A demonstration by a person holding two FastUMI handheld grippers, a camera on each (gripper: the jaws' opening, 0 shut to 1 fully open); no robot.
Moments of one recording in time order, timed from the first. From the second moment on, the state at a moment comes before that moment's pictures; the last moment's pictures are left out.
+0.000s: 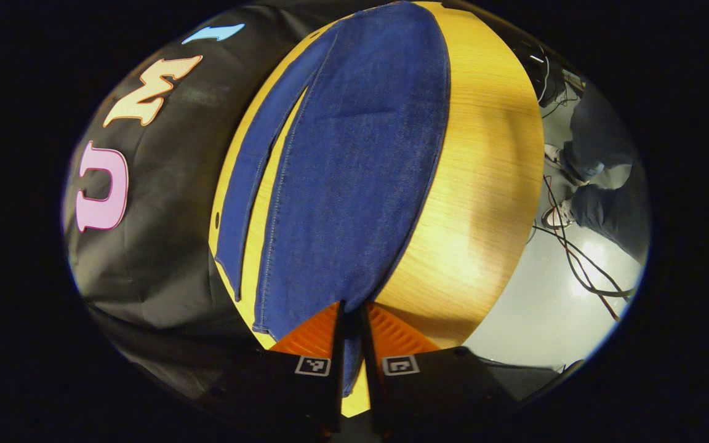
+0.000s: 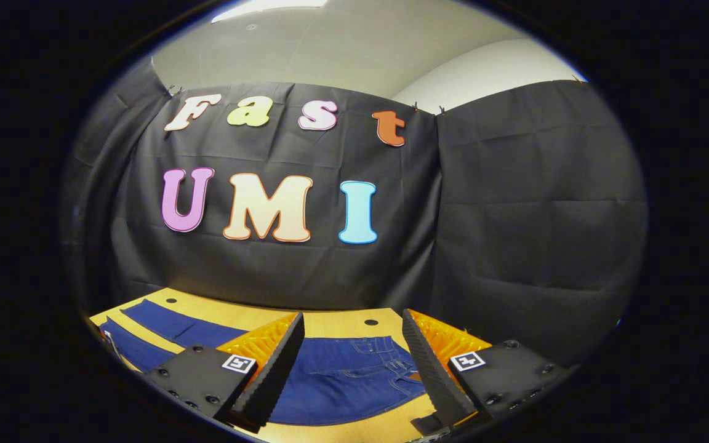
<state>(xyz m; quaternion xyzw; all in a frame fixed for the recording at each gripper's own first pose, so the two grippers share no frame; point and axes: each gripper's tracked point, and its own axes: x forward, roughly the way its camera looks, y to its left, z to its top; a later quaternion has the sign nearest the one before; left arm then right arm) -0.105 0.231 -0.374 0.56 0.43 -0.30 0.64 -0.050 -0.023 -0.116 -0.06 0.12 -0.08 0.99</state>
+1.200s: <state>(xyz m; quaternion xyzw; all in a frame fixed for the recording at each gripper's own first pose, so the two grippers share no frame) -0.098 0.233 -0.377 0.55 0.45 -0.24 0.66 -0.082 -0.127 -0.369 -0.45 0.36 0.16 0.80</state>
